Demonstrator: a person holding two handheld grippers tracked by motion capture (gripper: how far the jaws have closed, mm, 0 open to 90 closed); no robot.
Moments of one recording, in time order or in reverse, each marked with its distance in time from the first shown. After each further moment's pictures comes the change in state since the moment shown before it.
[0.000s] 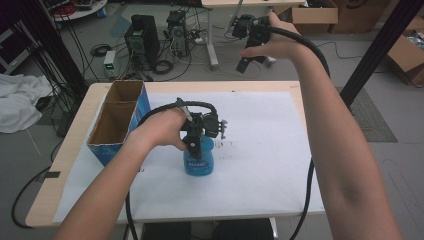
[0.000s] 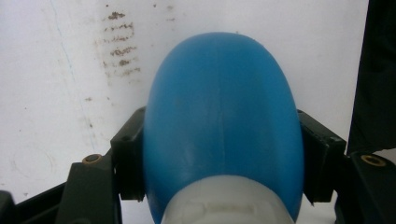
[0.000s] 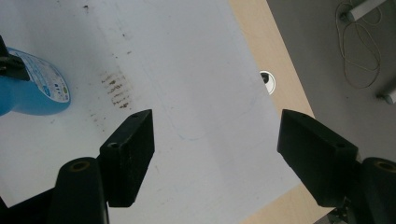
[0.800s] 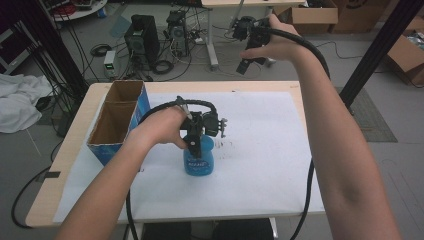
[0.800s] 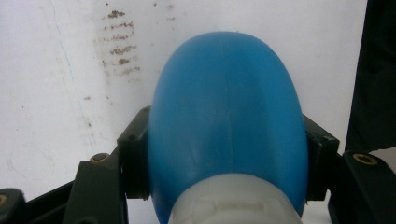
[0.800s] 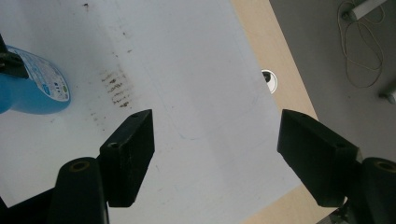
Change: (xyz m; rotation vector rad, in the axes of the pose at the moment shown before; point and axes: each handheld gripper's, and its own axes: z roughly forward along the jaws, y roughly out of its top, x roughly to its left) left arm 0.004 -0.001 0.000 0.000 -0.020 -0.014; right arm 0.000 -0.002 0.003 0.004 0.006 0.000
